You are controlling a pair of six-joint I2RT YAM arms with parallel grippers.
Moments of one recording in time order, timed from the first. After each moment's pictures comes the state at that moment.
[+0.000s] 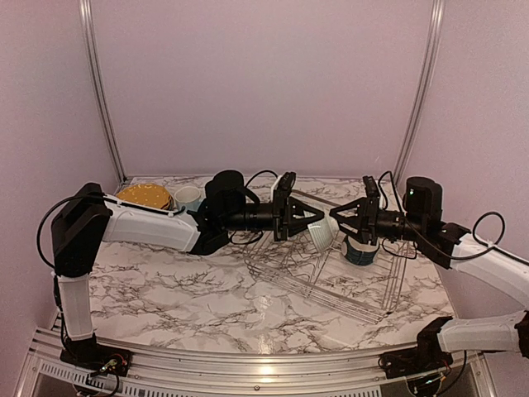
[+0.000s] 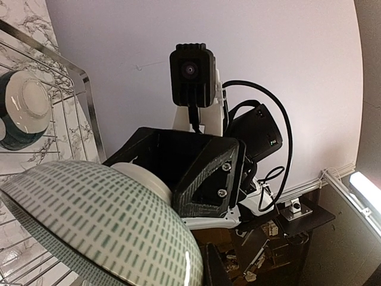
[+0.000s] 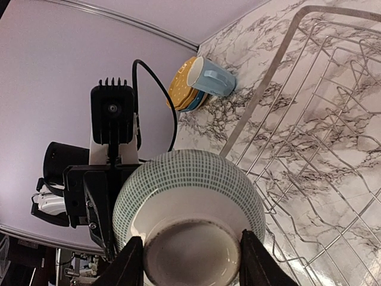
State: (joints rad) left arm -0.96 1.98 1.32 0.77 0.67 -1.36; right arm 0.44 1.02 0.68 0.04 -0.65 0.95
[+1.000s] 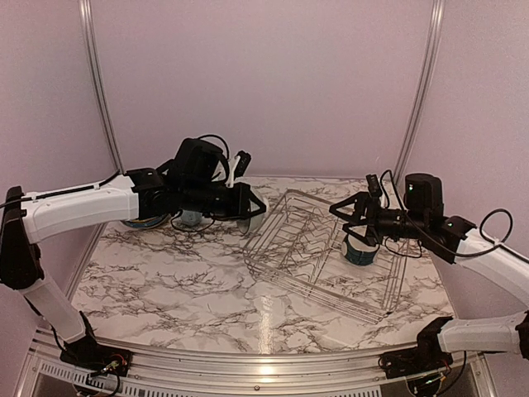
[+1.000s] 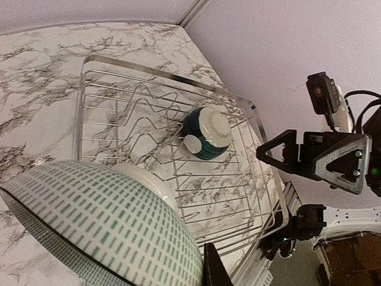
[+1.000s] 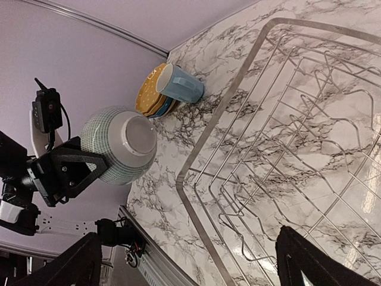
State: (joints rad) left arm -0.89 1.62 1.37 -0.25 0.23 -0.63; right arm 0.45 1.00 0.75 -0.16 -0.53 0.82
